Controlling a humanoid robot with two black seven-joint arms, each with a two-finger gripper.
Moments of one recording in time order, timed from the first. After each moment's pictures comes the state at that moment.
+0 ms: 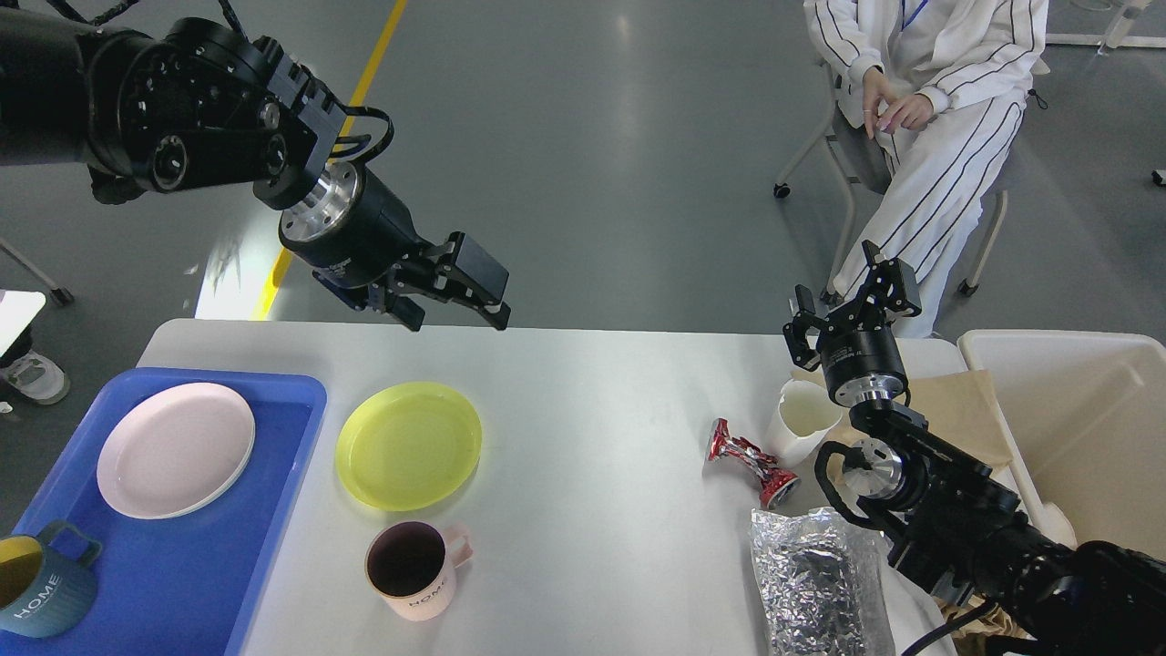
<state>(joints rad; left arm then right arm) -2.14 0.14 1.36 -1.19 0.14 -0.80 -0.51 0.68 -0.08 0.57 0.43 0.06 0.22 0.69</state>
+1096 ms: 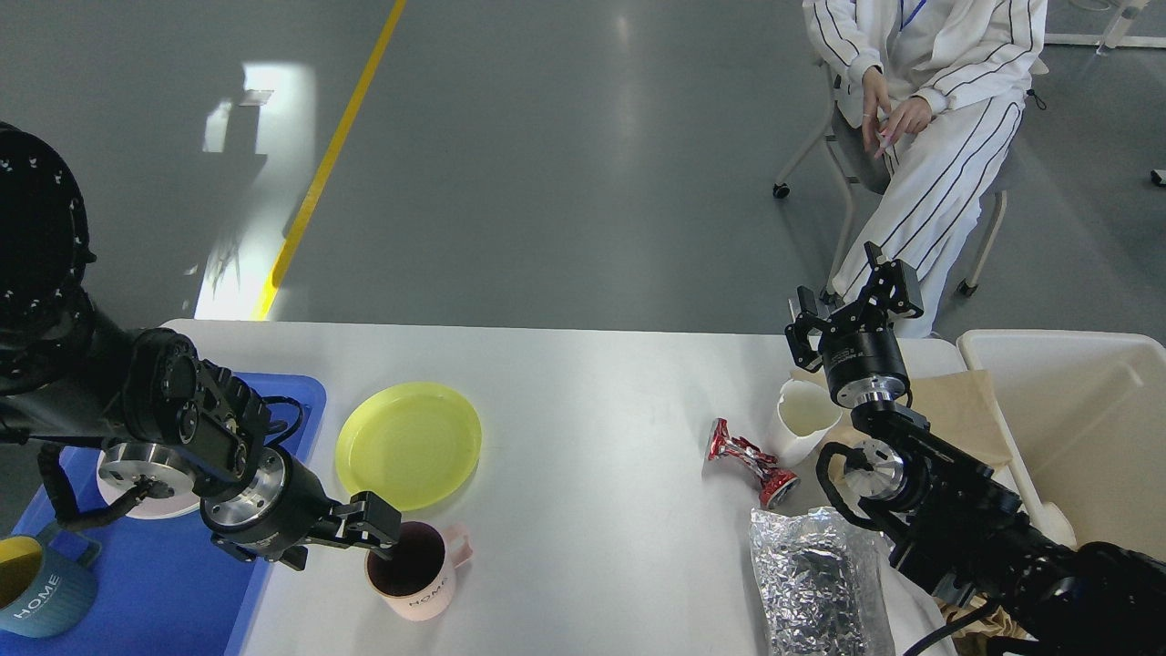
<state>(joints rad) -1.80 0.12 1.51 -1.58 -0.09 -0.19 -0.28 0.68 -0.09 0.57 0.43 0.06 0.22 0.69</state>
